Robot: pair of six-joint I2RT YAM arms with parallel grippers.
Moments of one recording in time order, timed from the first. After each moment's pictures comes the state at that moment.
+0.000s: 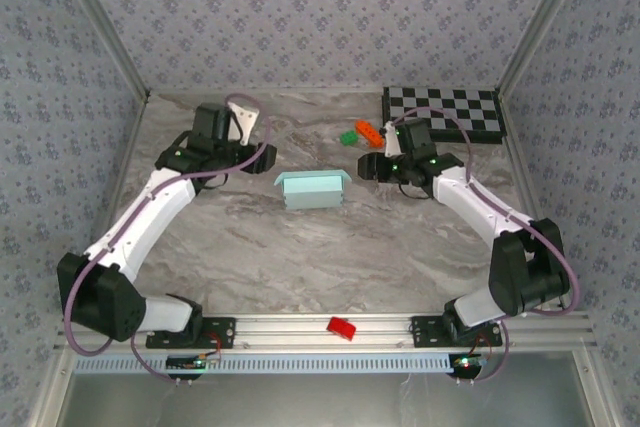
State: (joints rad) left arm -0.38 1.33 1.19 -0.58 0.16 -0.09; right arm 0.37 1.47 1.07 -0.40 -0.31 0.36
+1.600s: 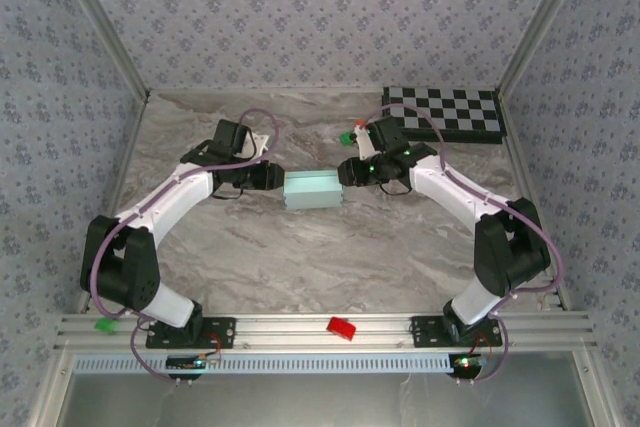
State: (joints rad) left arm -0.37 1.50 1.10 -0.56 0.41 -0.26; right arm 0.49 1.61 1.21 -0.52 -0.30 0.28
